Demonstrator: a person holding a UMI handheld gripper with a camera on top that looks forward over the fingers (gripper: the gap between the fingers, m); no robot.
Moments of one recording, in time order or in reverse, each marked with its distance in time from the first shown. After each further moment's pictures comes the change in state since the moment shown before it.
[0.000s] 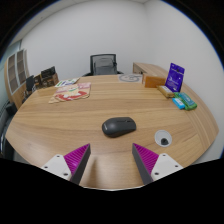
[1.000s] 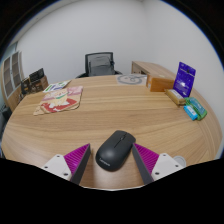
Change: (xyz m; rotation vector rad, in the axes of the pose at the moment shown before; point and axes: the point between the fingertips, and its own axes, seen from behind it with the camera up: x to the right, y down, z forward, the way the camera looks) arm 0.005 -0.057 0.112 -0.005 0.024 0.022
